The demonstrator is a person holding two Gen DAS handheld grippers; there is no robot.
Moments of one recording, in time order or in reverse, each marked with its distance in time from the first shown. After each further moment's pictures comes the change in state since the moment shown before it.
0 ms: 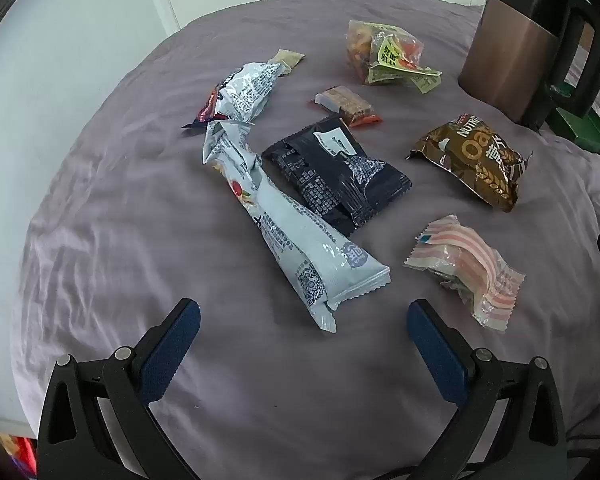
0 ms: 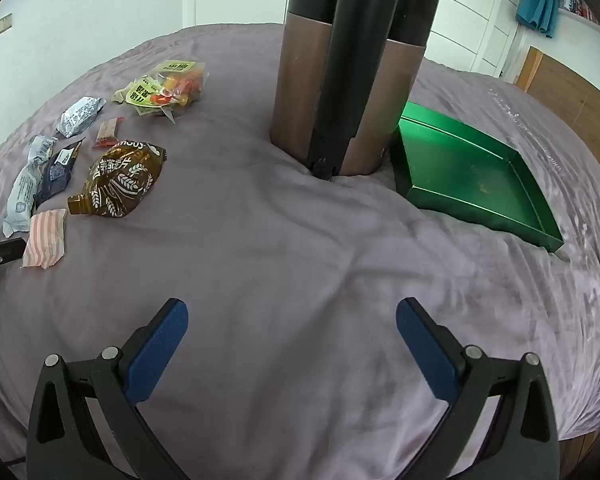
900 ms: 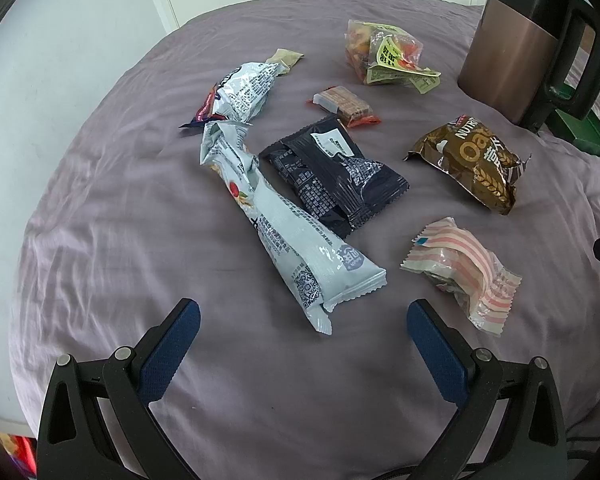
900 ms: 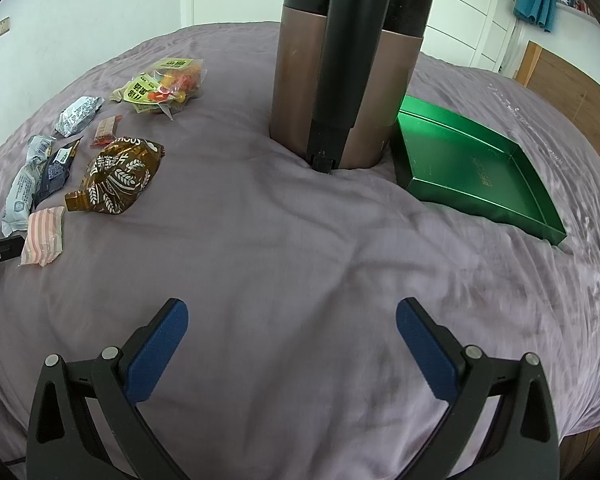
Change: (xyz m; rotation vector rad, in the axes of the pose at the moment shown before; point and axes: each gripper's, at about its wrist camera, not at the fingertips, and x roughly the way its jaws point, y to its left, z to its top) left arm 0.001 -0.003 0.002 0.005 0.011 0.002; right arm 0.005 -0.002 -0.005 0.007 0.007 0.010
